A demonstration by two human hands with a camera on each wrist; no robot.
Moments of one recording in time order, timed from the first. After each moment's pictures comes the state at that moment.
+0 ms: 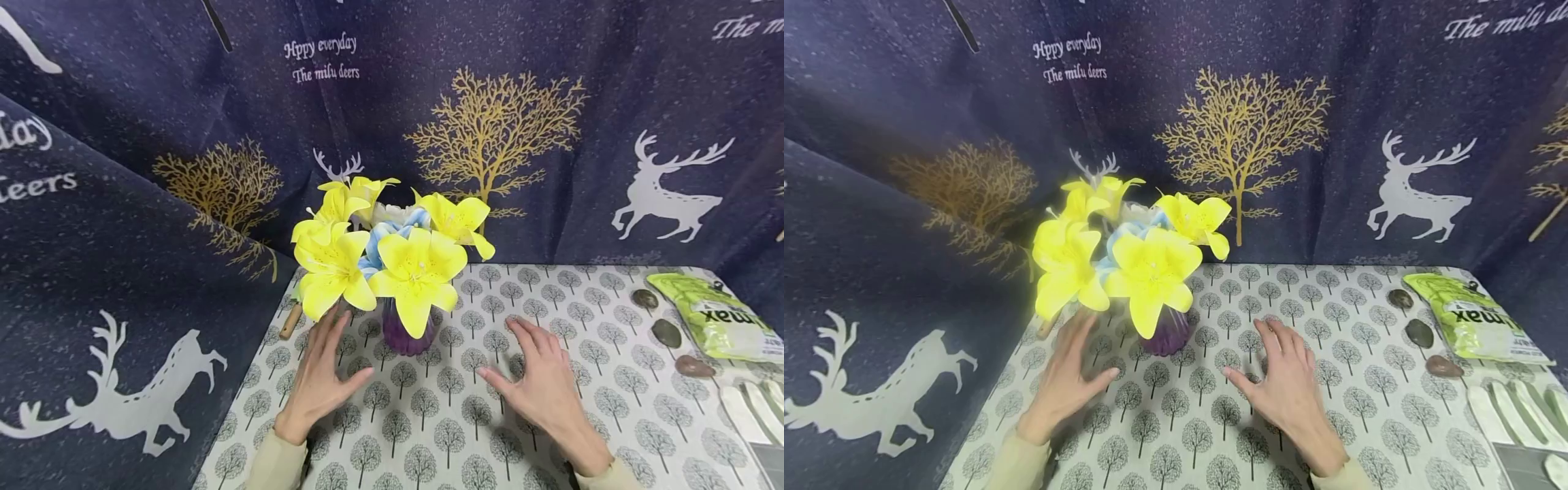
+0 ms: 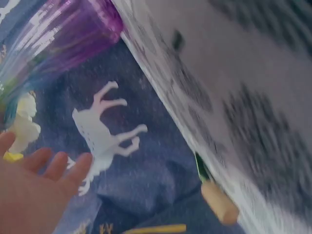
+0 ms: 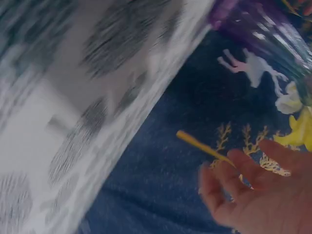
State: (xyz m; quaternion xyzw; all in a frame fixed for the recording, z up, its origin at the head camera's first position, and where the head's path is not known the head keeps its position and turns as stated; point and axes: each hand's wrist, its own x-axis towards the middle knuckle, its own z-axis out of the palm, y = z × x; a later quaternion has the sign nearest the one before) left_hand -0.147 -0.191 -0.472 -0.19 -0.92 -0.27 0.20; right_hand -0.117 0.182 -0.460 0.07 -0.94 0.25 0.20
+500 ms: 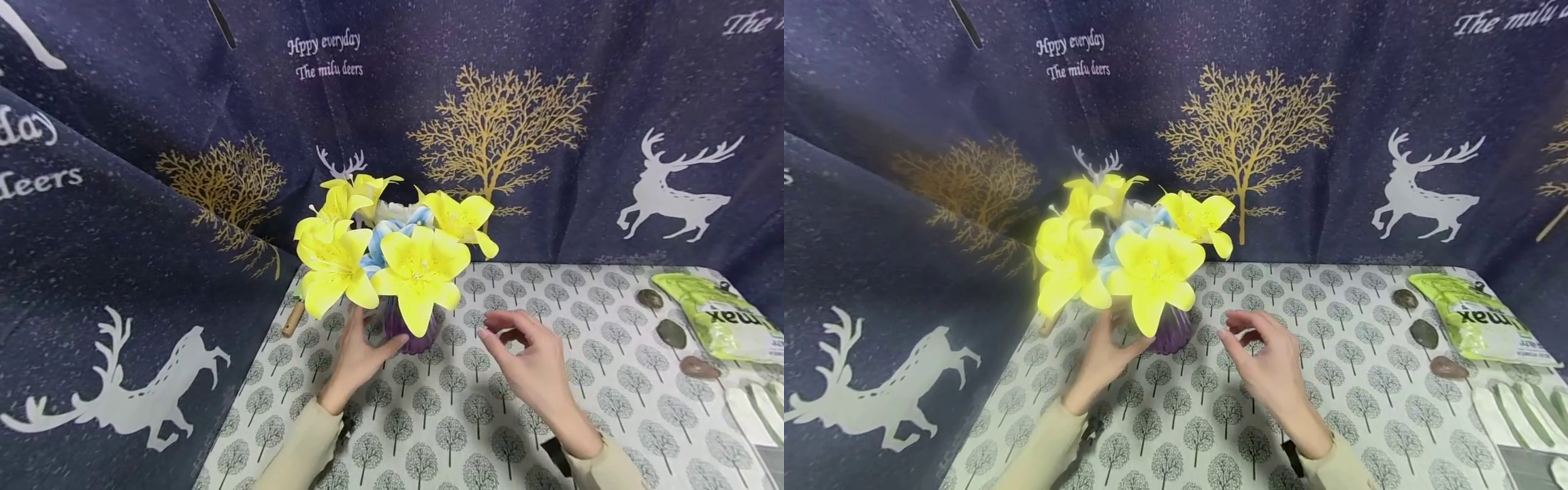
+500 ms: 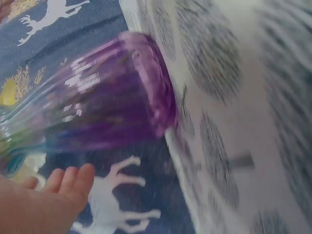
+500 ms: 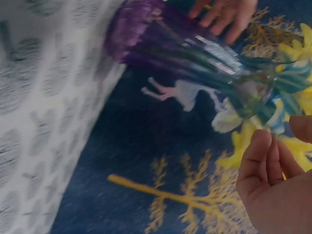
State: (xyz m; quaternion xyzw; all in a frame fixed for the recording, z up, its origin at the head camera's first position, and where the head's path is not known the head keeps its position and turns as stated) left_hand -0.177 -0.129 -0.462 -0.13 -0.84 -0.50 0.16; right_hand -0.124 0.149 -0.405 0.15 -0.81 0.48 0.29
